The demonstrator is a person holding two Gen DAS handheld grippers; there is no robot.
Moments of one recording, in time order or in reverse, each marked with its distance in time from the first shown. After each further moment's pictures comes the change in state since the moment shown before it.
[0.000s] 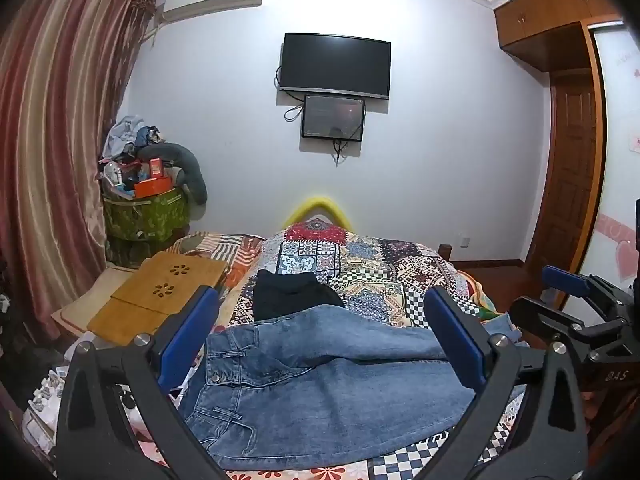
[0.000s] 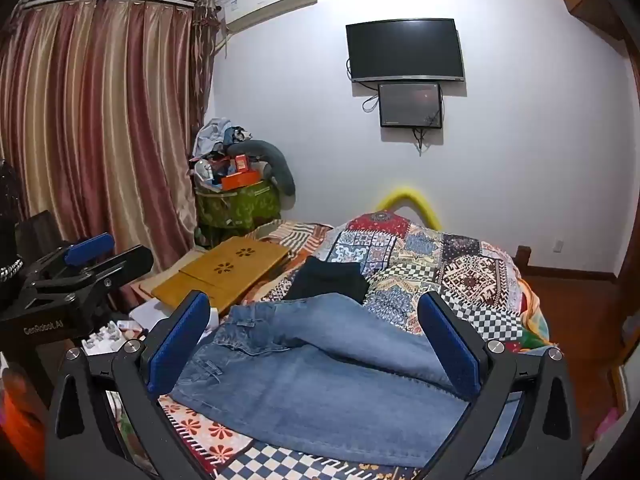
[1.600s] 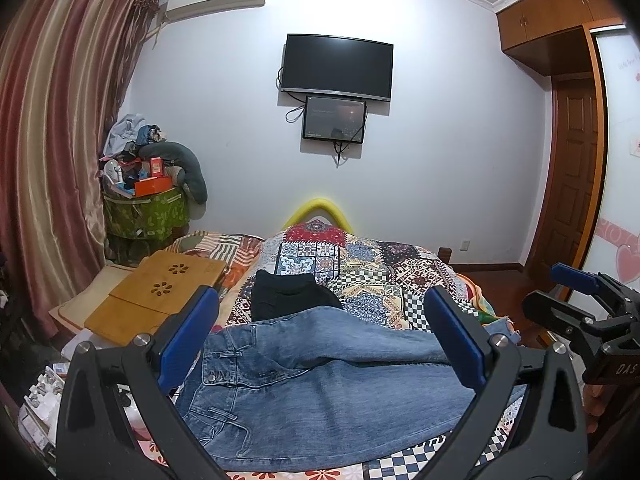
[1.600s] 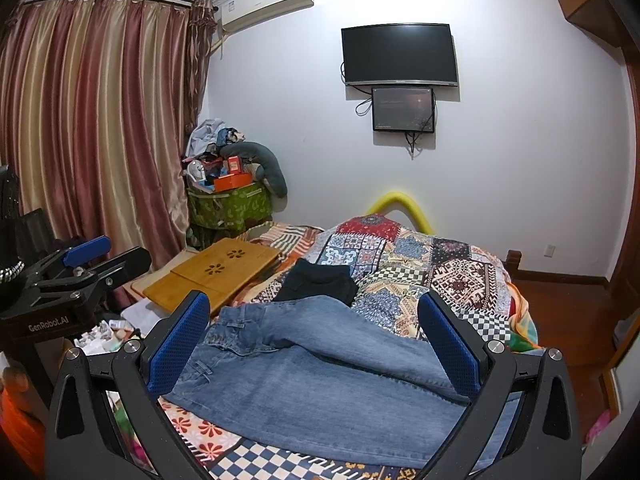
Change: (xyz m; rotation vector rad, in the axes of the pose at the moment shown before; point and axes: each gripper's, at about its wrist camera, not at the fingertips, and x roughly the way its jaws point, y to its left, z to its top) left arm 0.003 -0.004 0.001 -0.025 0.006 0.003; right arm -0.010 -0.013 0.004 -0.003 -0.020 -0.018
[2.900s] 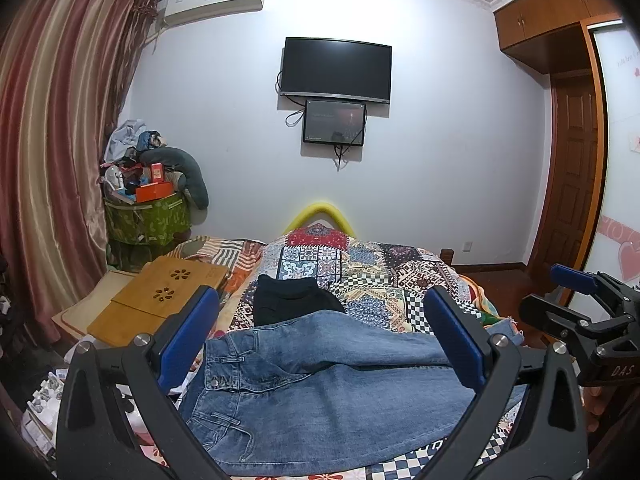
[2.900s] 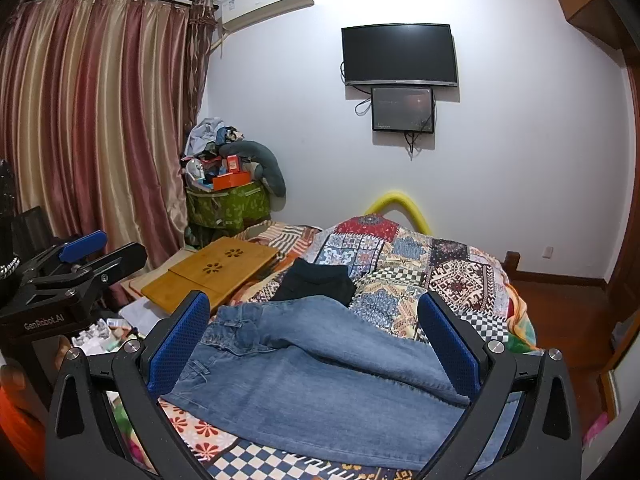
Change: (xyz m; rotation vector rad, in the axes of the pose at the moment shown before) left arm -0.005 -0.002 0.007 0.010 -0.010 0.006; right arm 0.004 -0.001 -0.002 -0.011 0.006 -0.004
